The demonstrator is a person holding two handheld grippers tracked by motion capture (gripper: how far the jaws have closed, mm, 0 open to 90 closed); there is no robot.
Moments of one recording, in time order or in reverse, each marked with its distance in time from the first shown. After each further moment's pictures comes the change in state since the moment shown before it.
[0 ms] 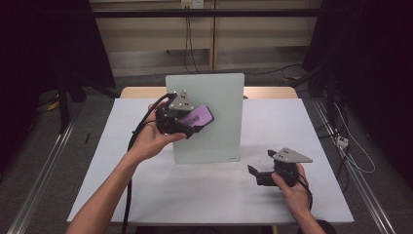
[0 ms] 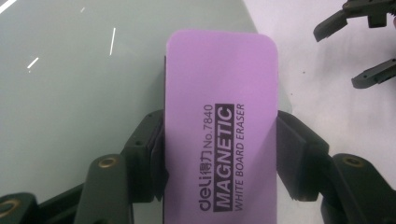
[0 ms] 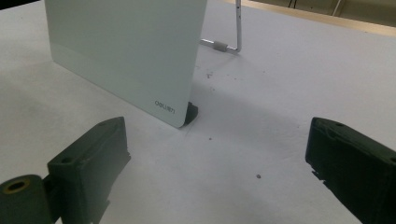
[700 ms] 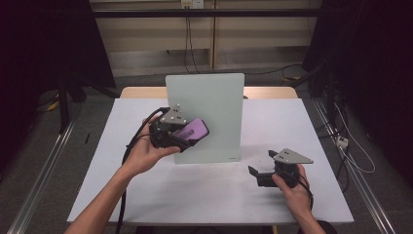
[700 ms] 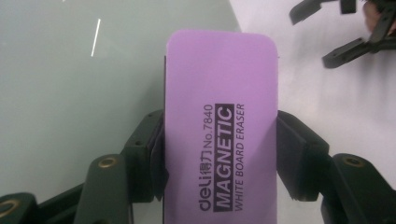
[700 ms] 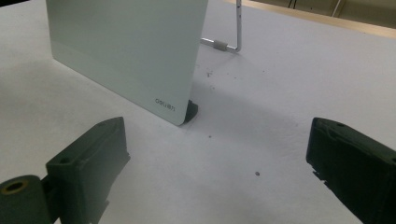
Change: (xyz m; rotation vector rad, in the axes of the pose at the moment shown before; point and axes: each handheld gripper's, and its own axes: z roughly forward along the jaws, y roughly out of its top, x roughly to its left) left arm -0.017 -0.028 -0.004 -0.012 -0.065 -0.065; right arm 0.001 -0.001 -0.002 0.004 -0.003 -0.005
